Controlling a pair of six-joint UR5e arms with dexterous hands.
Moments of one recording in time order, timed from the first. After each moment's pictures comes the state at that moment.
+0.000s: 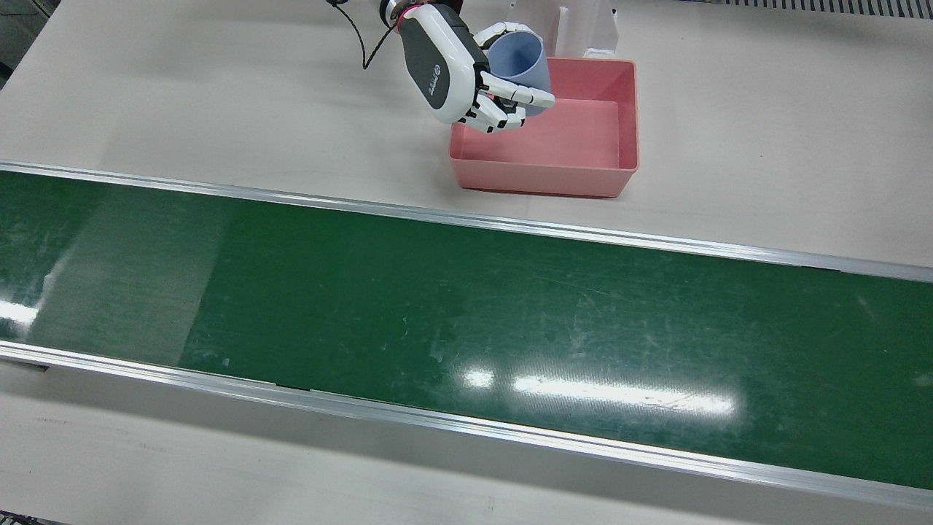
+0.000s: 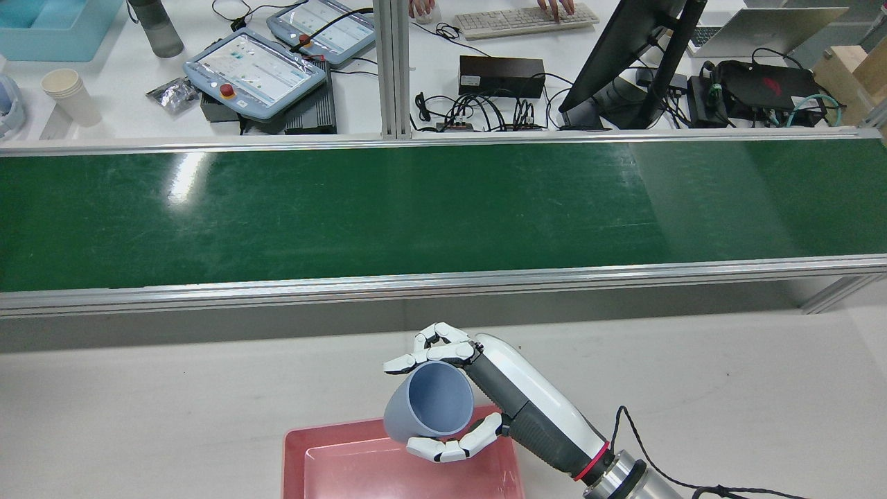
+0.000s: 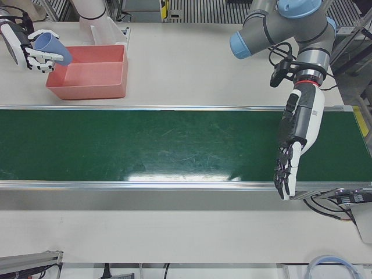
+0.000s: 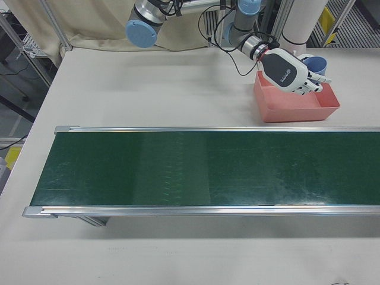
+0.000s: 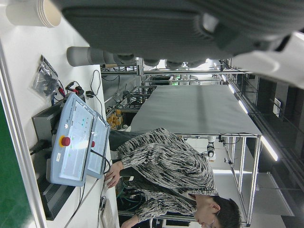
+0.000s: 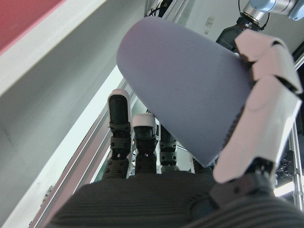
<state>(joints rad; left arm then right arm) -1.45 -1.73 -1.74 0.21 1.79 0.01 0.07 -1.33 2.30 -3.40 -0.72 -1.06</state>
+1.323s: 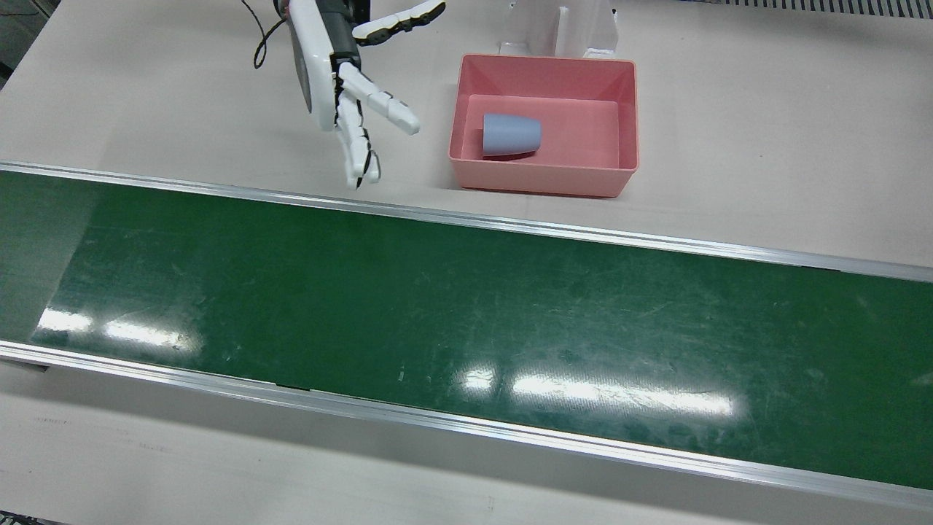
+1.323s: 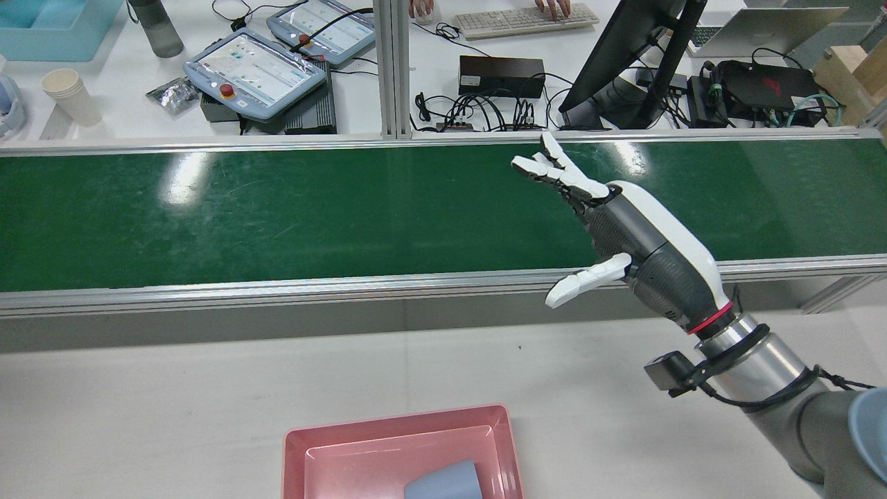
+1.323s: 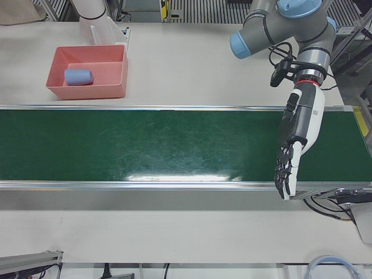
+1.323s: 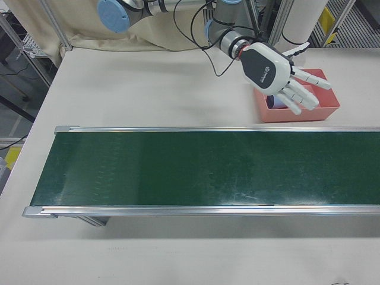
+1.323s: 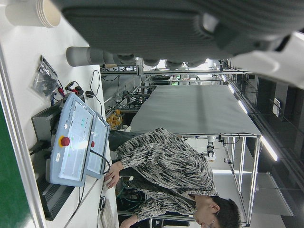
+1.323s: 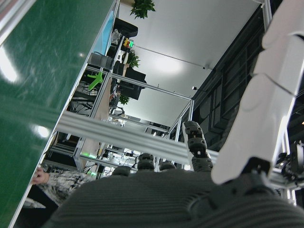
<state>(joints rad) -1.45 -1.73 -1.74 0.21 1.79 0.01 0.43 -1.47 2.40 -3.46 -0.84 -0.74</state>
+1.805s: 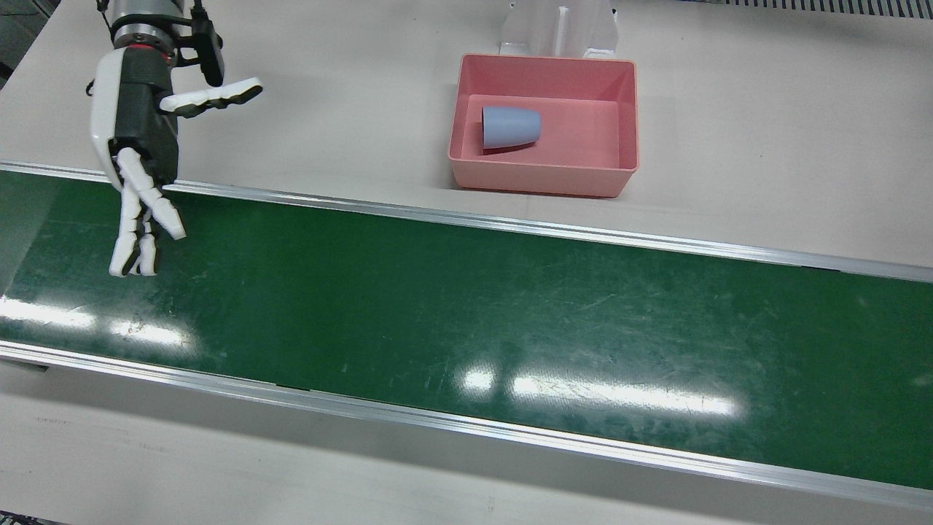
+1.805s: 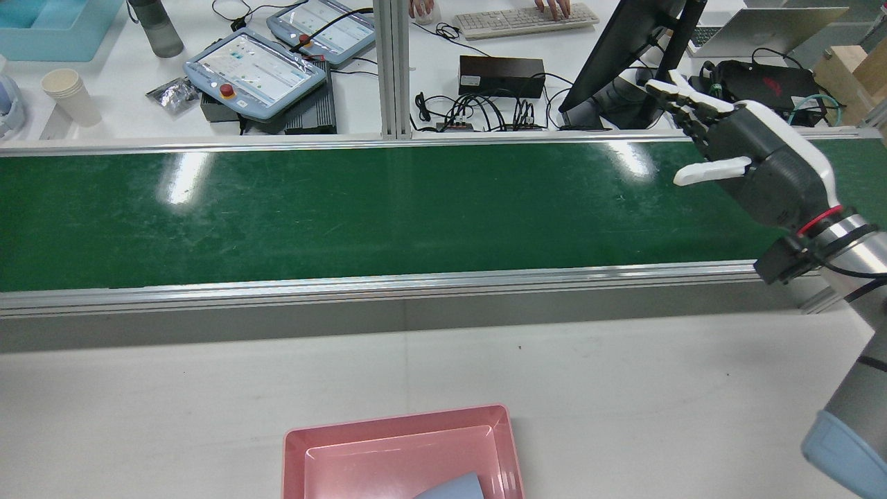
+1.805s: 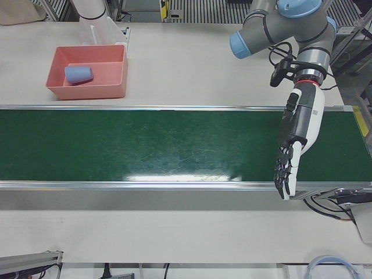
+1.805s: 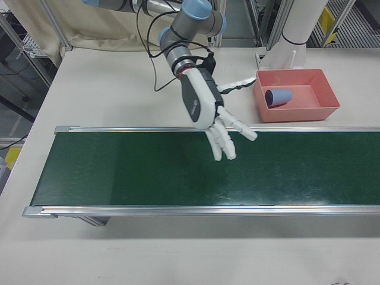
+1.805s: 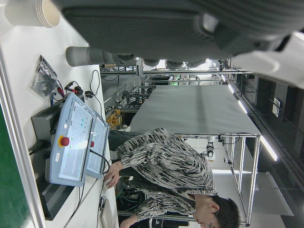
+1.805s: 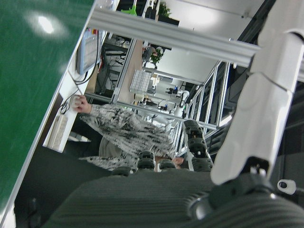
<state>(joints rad) -1.45 -1.73 -1.74 0.21 1.79 0.01 0.88 -1.53 2.20 -3.54 -1.12 -0.37</state>
